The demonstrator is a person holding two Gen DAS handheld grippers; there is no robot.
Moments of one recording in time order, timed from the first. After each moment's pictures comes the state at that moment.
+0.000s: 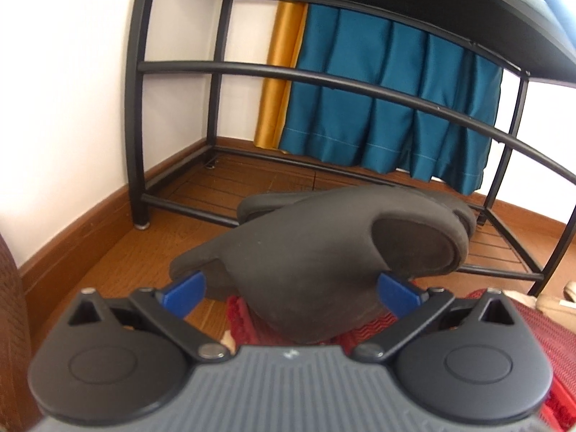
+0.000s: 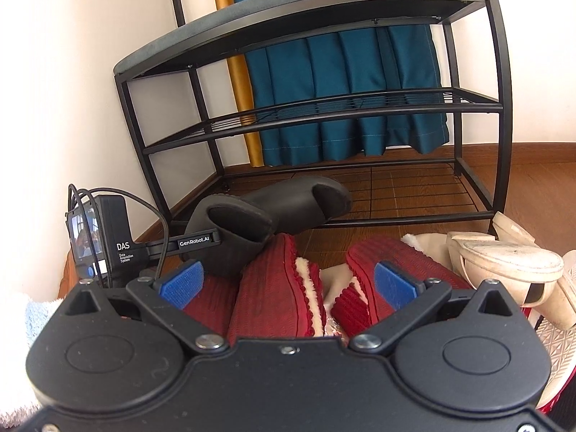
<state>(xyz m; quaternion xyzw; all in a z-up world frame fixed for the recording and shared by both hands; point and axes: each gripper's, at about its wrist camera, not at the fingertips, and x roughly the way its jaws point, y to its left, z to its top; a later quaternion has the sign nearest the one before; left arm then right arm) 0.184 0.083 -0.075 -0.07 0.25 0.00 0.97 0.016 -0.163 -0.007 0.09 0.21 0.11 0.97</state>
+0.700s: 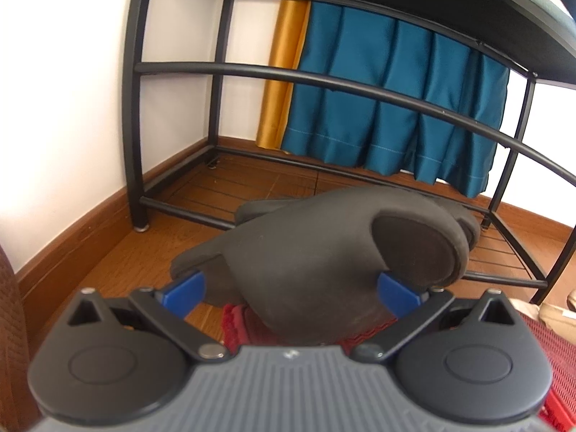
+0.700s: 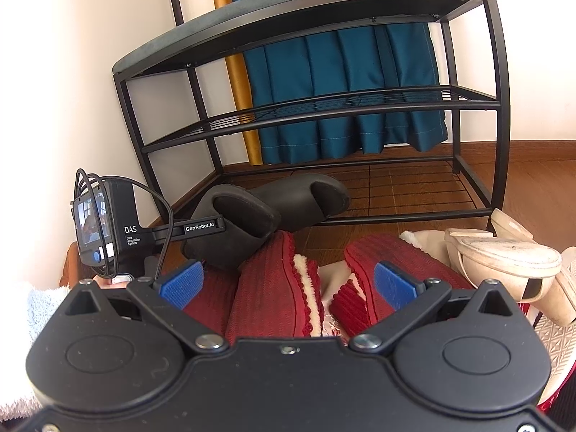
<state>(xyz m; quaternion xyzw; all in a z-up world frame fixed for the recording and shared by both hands) 0.196 0.081 -0.070 -0.08 0.25 0.01 0.96 0.019 -0.164 -0.010 0.09 0.22 0.11 0.96</state>
